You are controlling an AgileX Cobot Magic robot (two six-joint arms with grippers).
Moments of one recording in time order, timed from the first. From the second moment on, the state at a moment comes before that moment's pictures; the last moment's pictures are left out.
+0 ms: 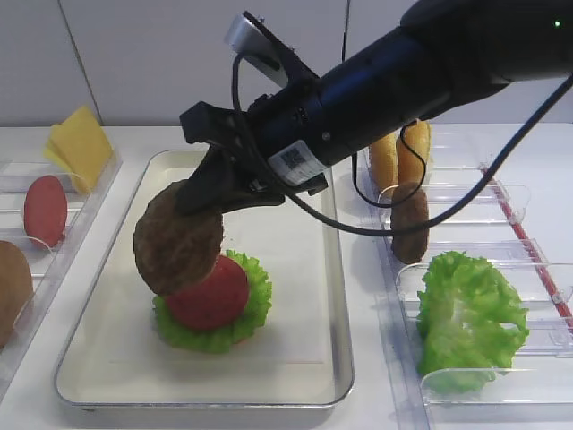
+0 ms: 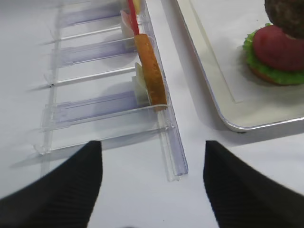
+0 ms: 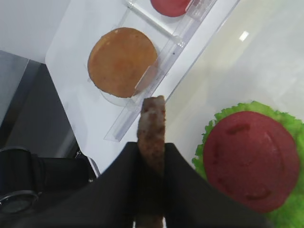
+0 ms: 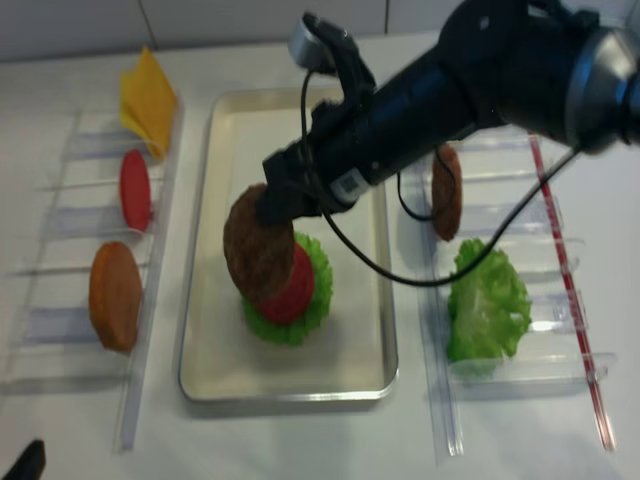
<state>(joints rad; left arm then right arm) -0.12 -0.02 -0.48 0.03 1.17 0.02 0.54 1.75 -1.20 1.21 0.91 -0.76</state>
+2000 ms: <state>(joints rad) -0.12 -0.02 -0.48 0.03 1.17 0.02 0.44 1.98 -1.20 1.32 1.01 -0.93</state>
